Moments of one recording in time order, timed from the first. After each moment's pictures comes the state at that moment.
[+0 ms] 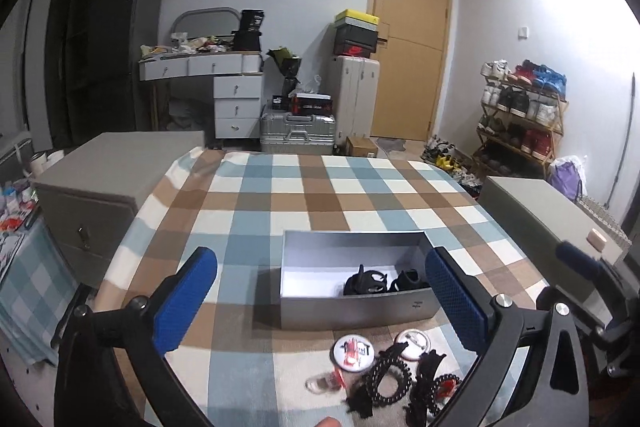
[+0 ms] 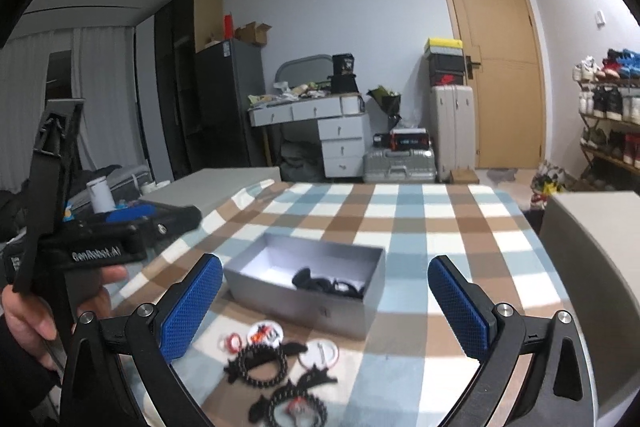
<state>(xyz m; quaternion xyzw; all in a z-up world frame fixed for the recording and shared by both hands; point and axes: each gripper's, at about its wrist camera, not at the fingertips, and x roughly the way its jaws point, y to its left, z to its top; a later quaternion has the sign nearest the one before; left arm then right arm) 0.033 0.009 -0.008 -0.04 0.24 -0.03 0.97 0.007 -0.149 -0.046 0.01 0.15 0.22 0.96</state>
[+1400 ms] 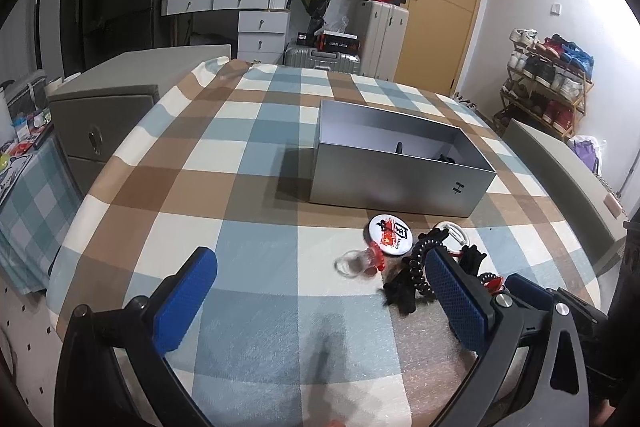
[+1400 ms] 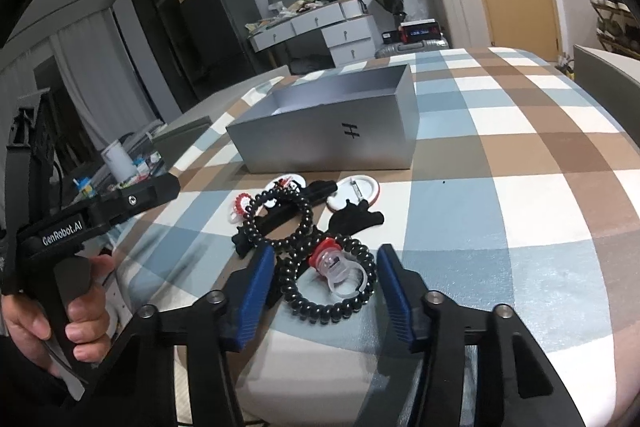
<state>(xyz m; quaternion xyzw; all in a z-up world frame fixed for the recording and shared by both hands) -0.007 0.020 -0.074 -0.08 0.33 -0.01 0.94 0.002 -0.135 -0.152 0.07 0.32 0.25 0.91</state>
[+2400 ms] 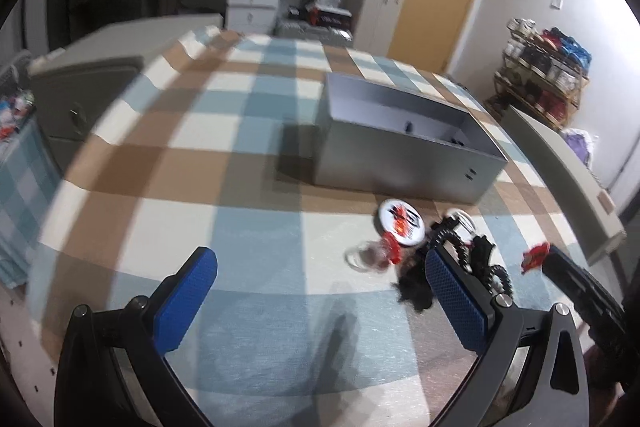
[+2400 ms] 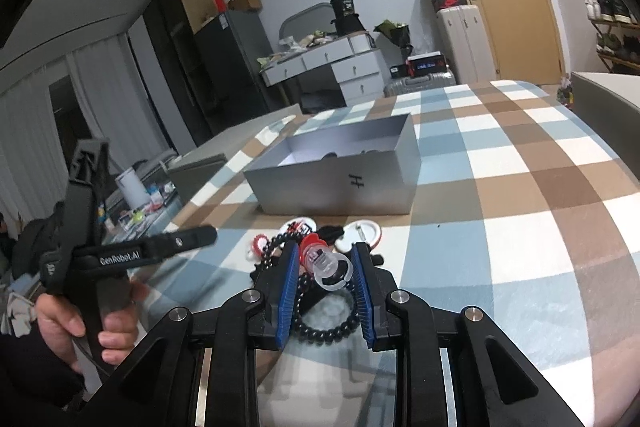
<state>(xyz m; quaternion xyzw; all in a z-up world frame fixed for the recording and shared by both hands) 0.017 0.035 -0.088 -0.10 0.39 -0.05 0.92 -0.009 -0.153 -0.128 0.10 0.25 0.27 0.93</state>
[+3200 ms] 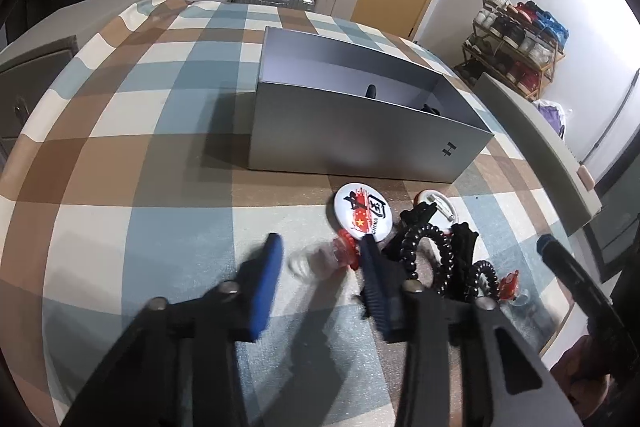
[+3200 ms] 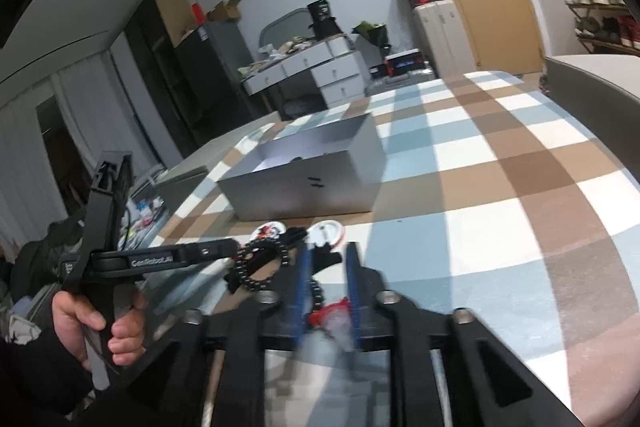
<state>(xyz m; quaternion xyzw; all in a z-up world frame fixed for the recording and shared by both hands) 0.037 0.013 -0.099 -0.10 0.43 -0.11 0.89 -0.006 -0.181 -0.136 0.13 0.26 0.24 0.93</state>
